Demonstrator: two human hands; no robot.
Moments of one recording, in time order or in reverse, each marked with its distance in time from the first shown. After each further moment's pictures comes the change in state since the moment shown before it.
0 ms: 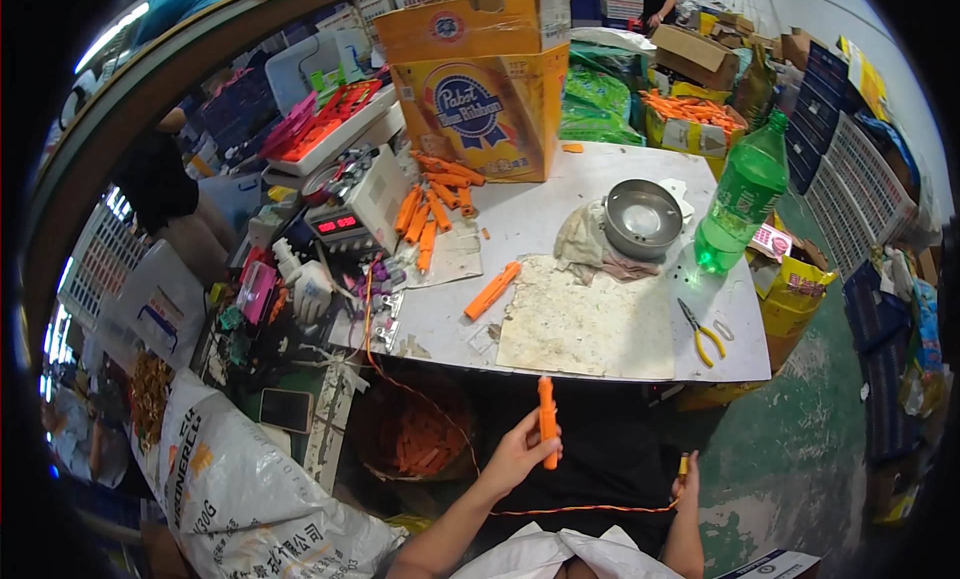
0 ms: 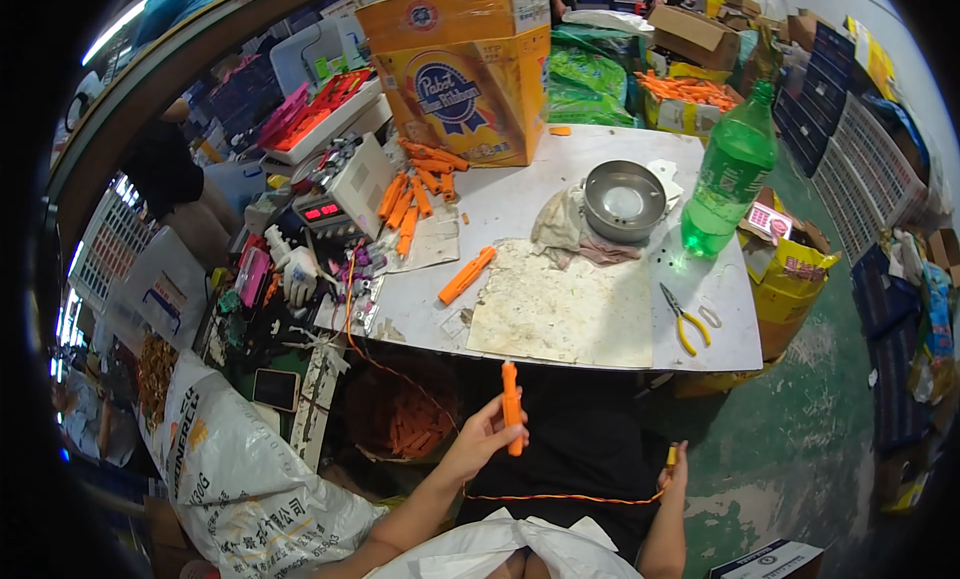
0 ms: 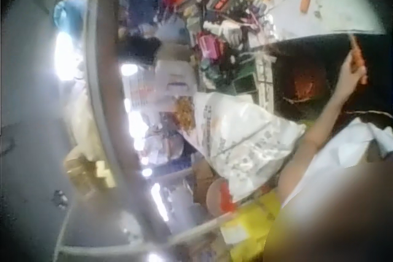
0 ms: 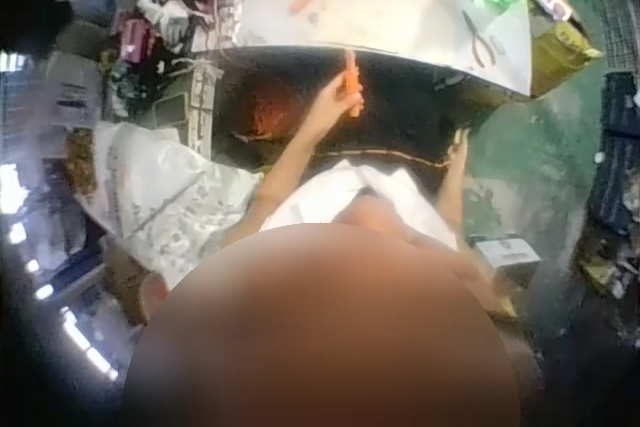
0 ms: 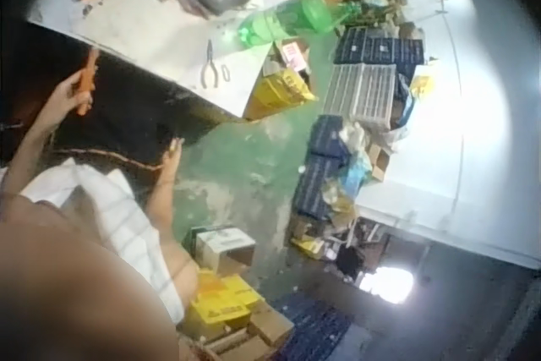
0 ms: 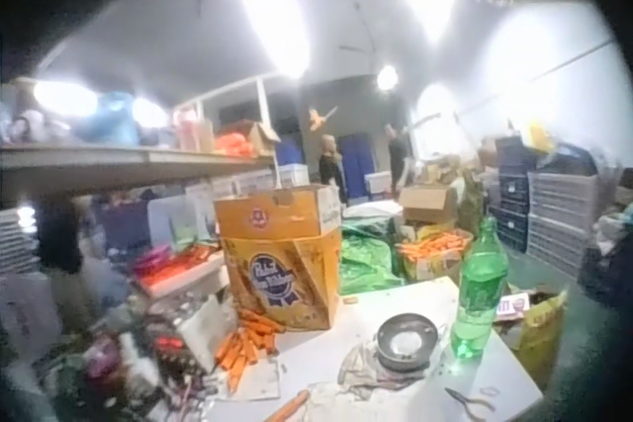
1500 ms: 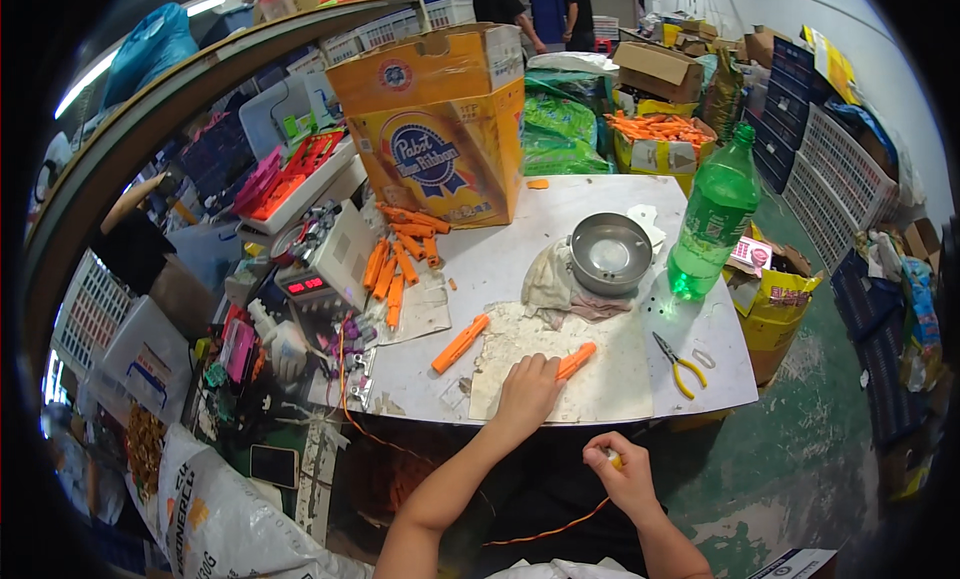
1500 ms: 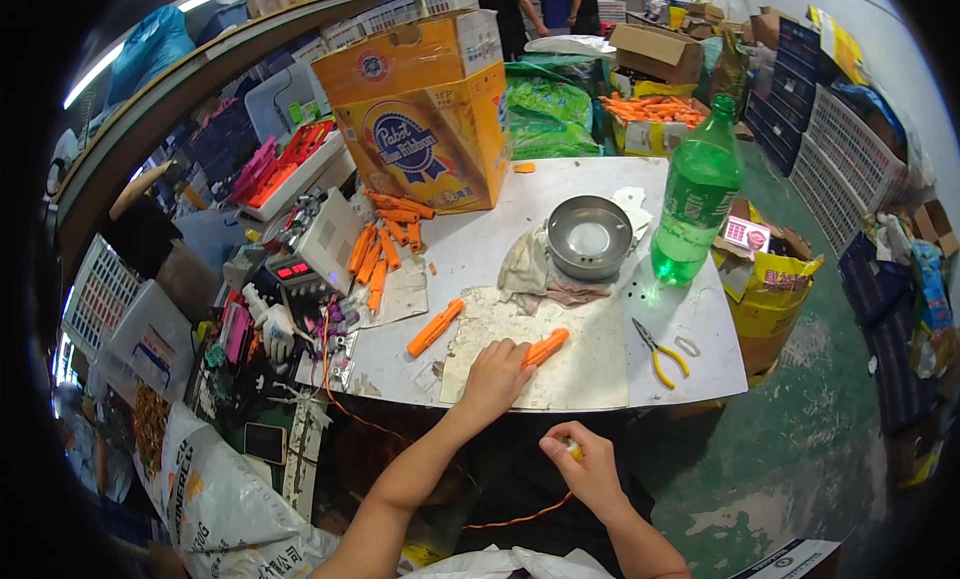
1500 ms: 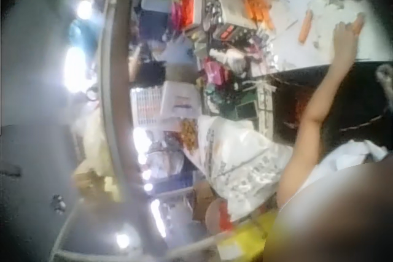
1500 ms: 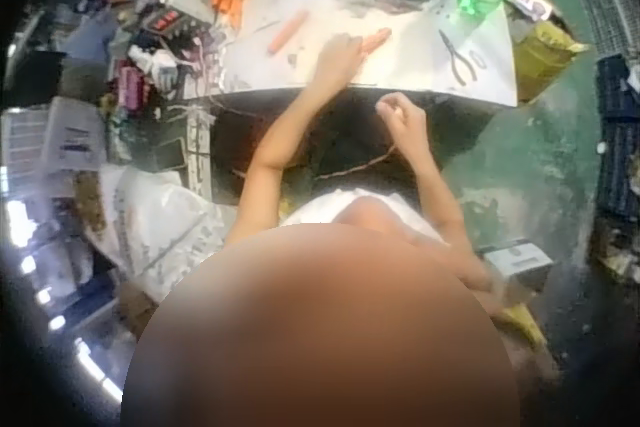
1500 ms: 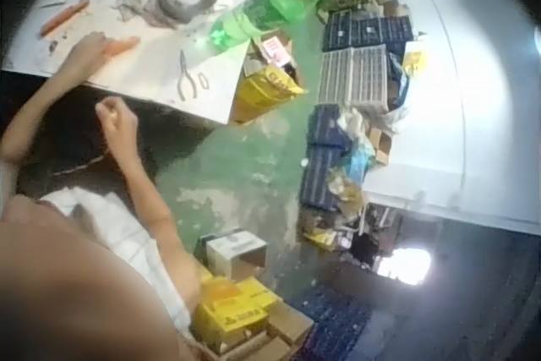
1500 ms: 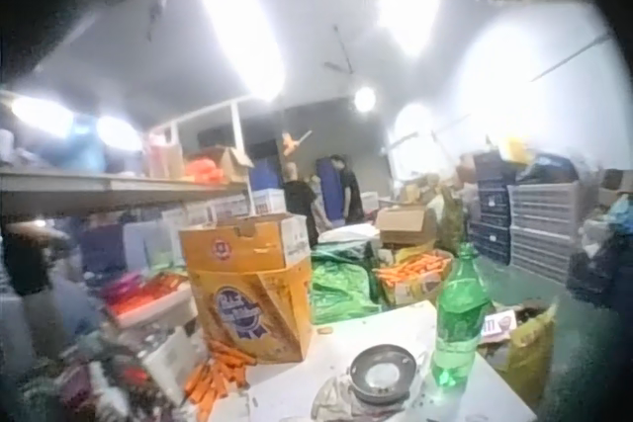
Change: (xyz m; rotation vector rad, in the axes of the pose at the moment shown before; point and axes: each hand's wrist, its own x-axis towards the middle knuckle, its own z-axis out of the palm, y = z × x) left_hand 0.154 0.045 0.000 1.499 0.084 0.578; right_hand -0.253 -0.055 0.338 -0.976 -0.736 -0.652
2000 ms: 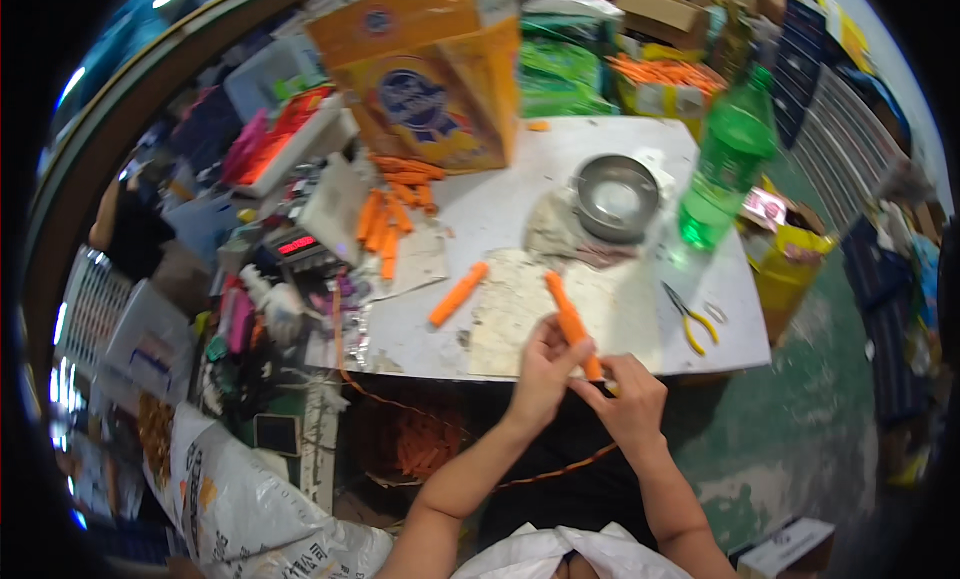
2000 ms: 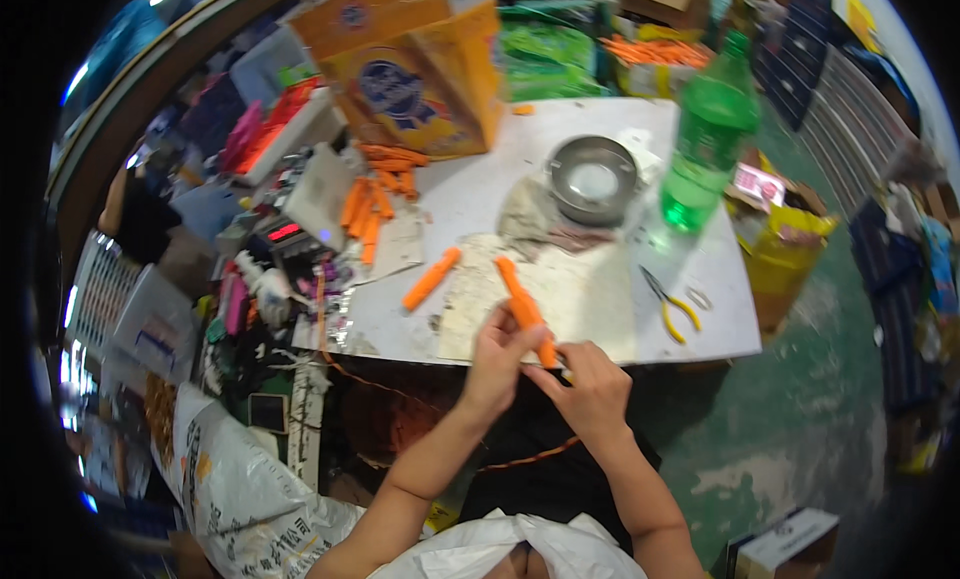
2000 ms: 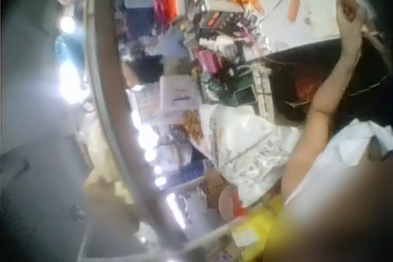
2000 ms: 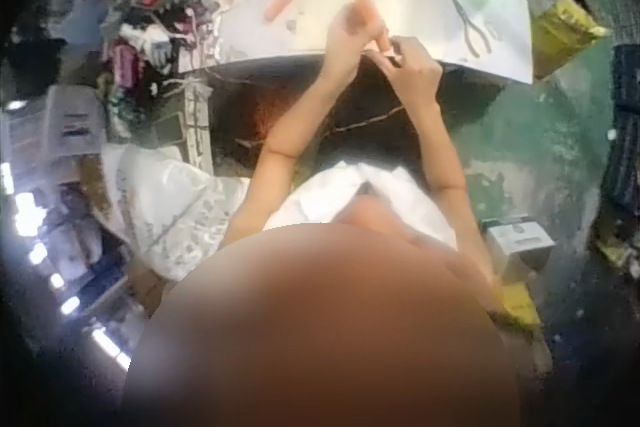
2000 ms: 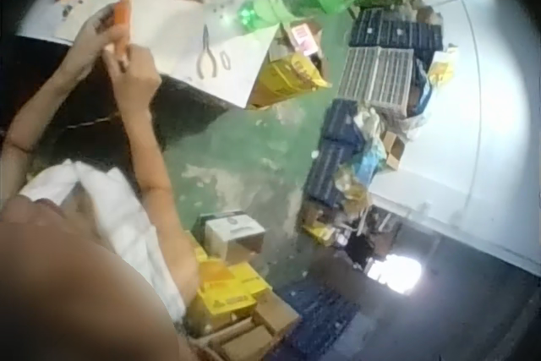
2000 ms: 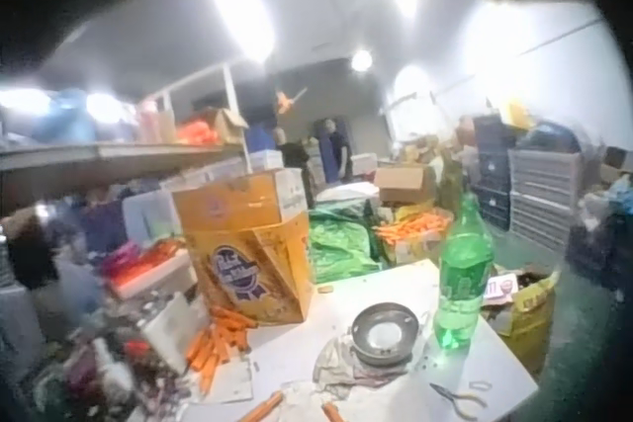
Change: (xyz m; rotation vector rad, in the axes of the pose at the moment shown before) left_hand -0.012 0.062 -0.021 -1.569 0.218 -0.460; right_hand 0.045 -0.002 0.010 -0.621 0.328 -0.501
